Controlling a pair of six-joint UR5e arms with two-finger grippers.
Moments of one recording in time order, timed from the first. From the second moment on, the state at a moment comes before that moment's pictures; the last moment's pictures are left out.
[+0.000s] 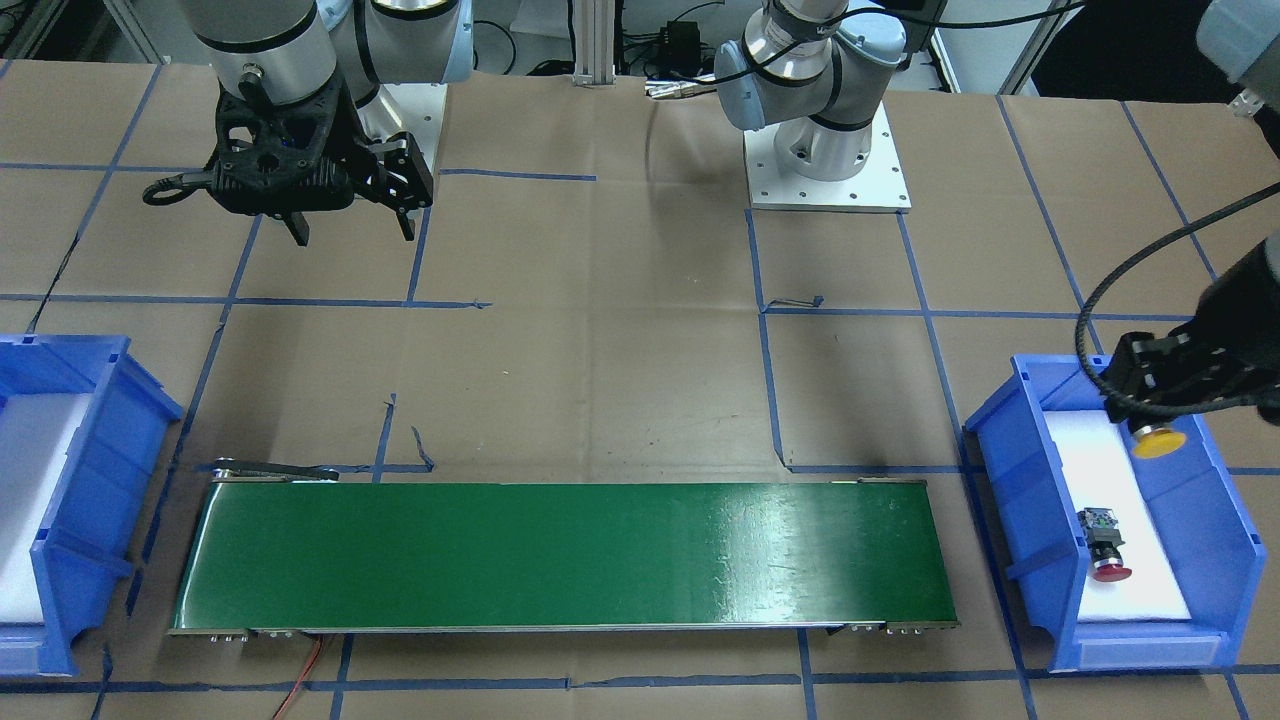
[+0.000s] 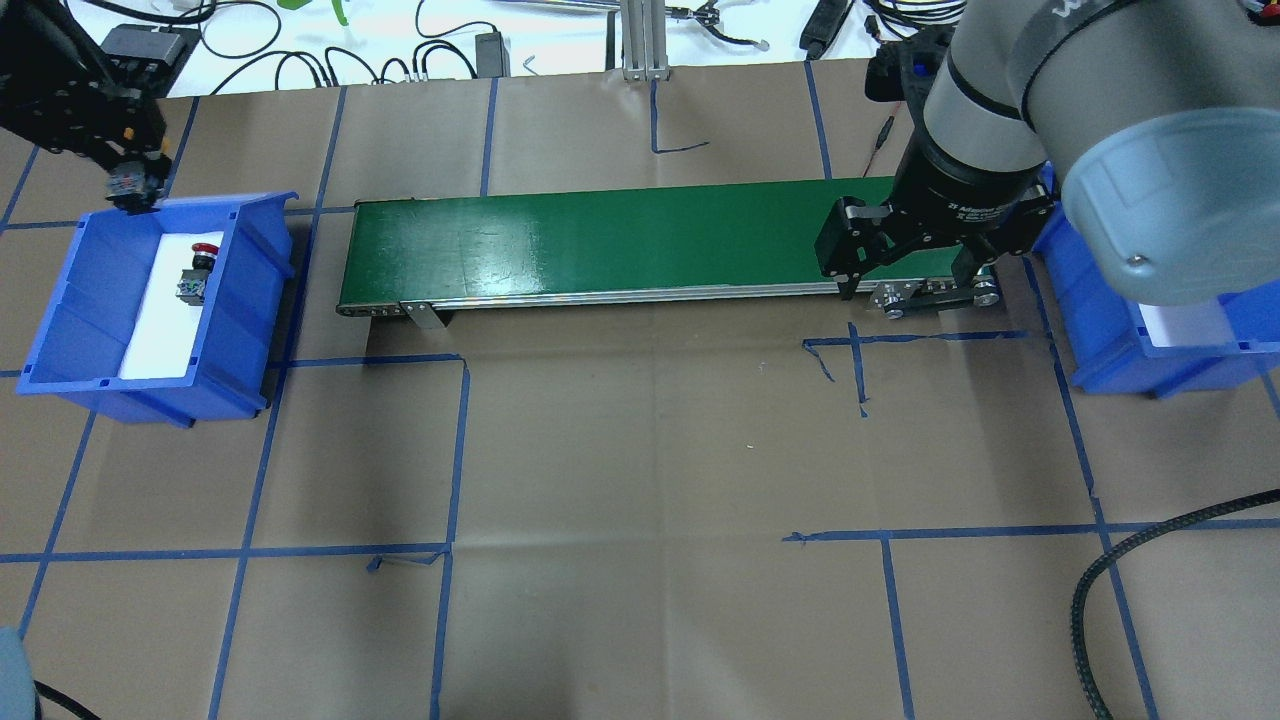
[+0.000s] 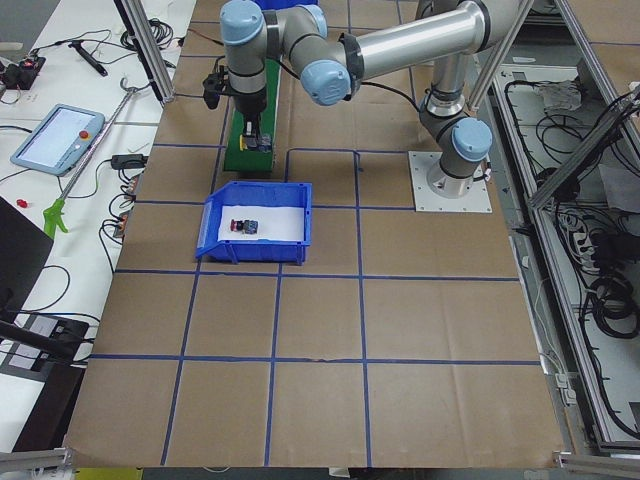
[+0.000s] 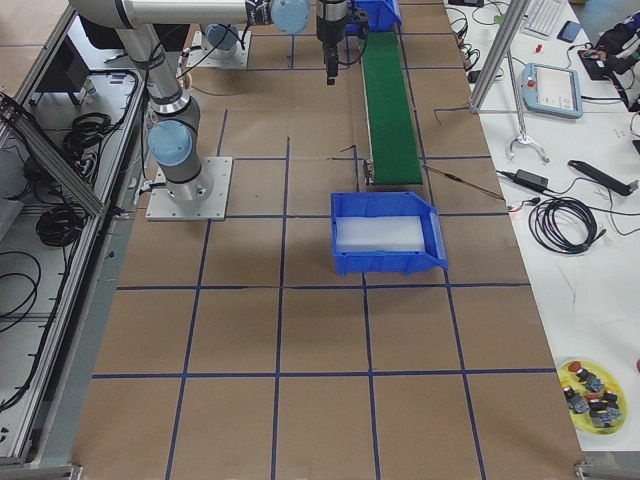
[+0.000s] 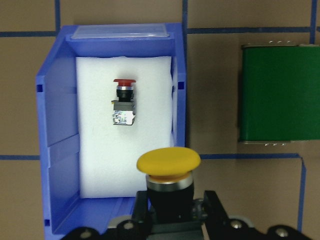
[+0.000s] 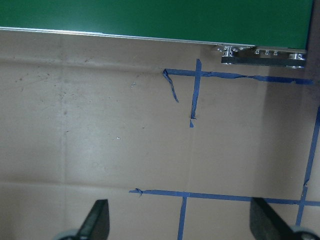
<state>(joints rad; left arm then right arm) -1.26 -1.84 -1.34 -1.47 1.57 0.34 1.65 -1.63 1.68 -1.62 -1.56 0.00</state>
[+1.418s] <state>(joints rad) -1.53 -2.08 -1.49 -1.12 1.57 0.18 1.65 -1.62 1.68 -1.62 -1.56 0.00</state>
